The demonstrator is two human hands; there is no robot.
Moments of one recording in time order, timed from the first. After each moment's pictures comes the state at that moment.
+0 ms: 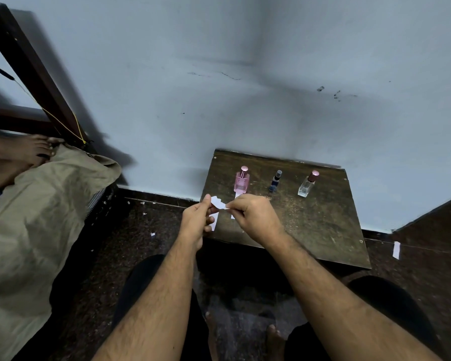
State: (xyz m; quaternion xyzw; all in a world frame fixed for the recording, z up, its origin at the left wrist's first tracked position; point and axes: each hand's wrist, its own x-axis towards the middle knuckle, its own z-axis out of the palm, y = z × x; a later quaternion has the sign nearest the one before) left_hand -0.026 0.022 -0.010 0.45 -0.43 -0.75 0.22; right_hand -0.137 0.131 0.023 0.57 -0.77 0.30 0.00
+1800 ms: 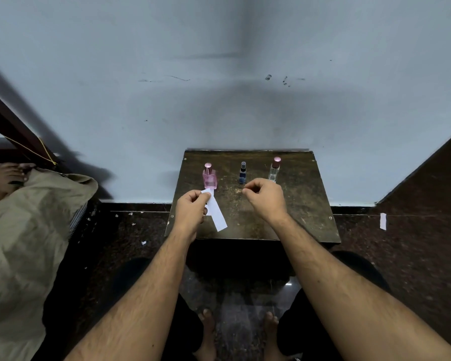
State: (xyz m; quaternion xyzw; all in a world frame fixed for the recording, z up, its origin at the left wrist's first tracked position) left_hand -0.072 0.068 0.021 0.42 -0.58 -0.66 0.21; right_hand -0.207 0.192 0.026 0.23 -0.86 0.43 -0.14
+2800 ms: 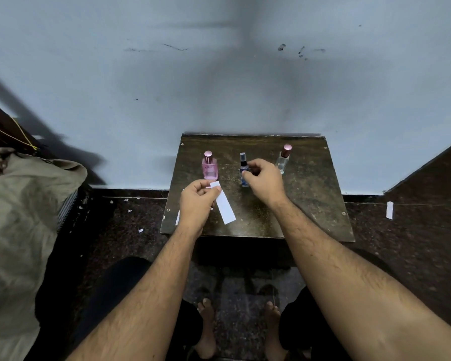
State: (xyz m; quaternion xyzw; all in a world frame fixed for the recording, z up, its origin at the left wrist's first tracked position) left_hand -0.094 0.062 -0.004 0.42 -0.60 -0.65 0.22; right_hand -0.244 0.149 -0.018 0.22 -0.85 0.45 -0.16
